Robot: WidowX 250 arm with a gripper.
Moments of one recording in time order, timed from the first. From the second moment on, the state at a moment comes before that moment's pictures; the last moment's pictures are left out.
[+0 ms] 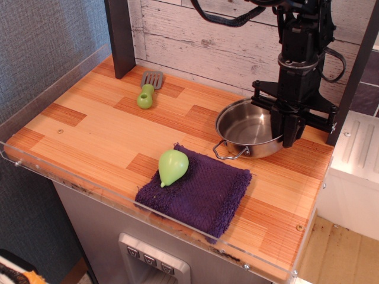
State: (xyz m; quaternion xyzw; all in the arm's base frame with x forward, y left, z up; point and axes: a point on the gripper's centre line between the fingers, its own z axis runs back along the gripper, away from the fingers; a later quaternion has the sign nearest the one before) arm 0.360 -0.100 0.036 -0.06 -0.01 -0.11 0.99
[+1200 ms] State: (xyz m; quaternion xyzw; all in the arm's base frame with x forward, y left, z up) arm 0.322 -0.018 0.107 -0.05 -0.03 -0.05 1.00
